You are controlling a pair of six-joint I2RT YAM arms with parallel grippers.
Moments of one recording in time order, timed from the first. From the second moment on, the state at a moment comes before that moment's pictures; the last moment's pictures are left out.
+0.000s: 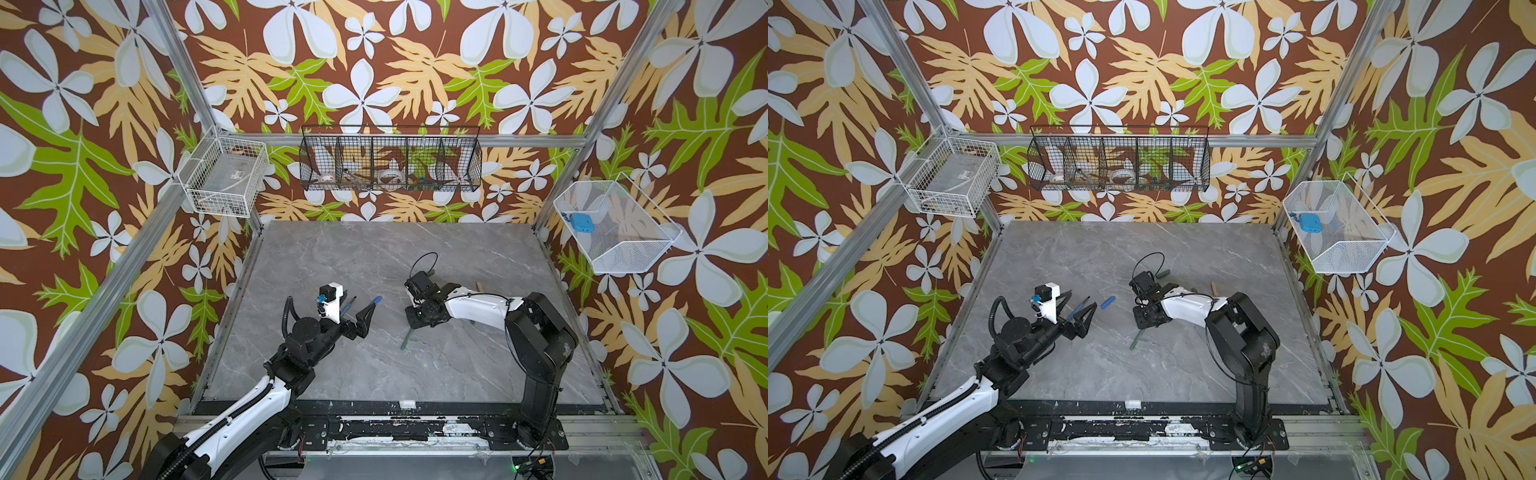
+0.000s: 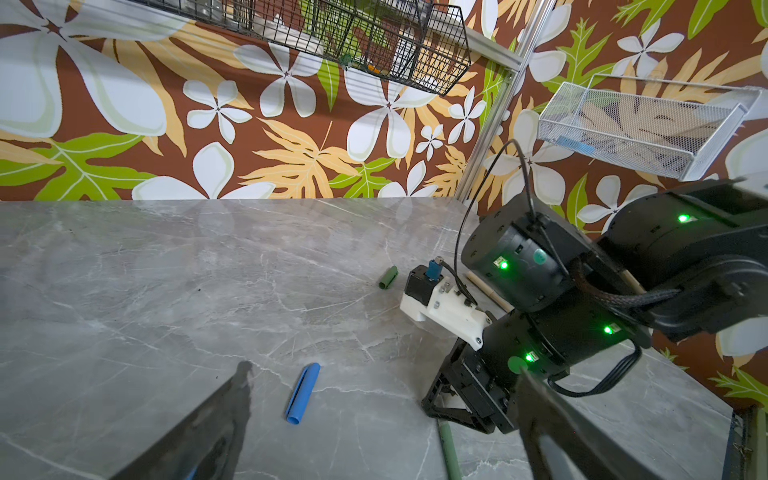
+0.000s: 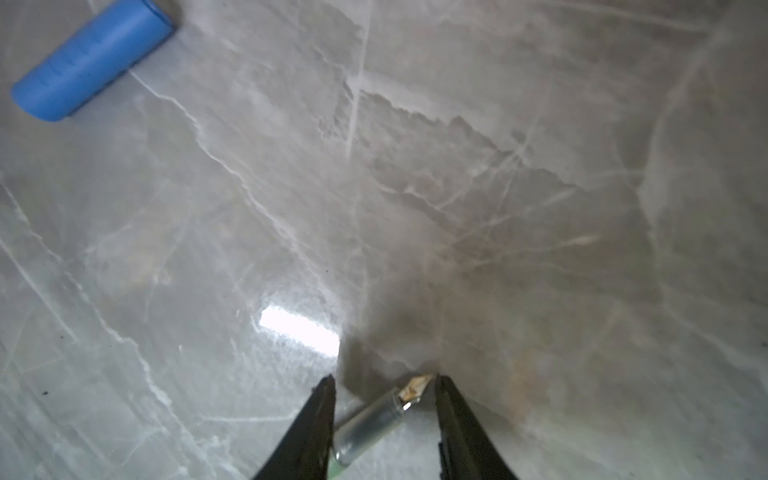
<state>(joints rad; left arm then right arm) -0.52 0.84 0.29 0.49 0.05 -0.28 0.68 1.89 1.21 -0.52 0.02 0.35</state>
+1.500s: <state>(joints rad) -0.52 0.84 0.30 0.46 0.05 -0.28 0.72 1.94 1.23 -0.48 0.00 0.51</state>
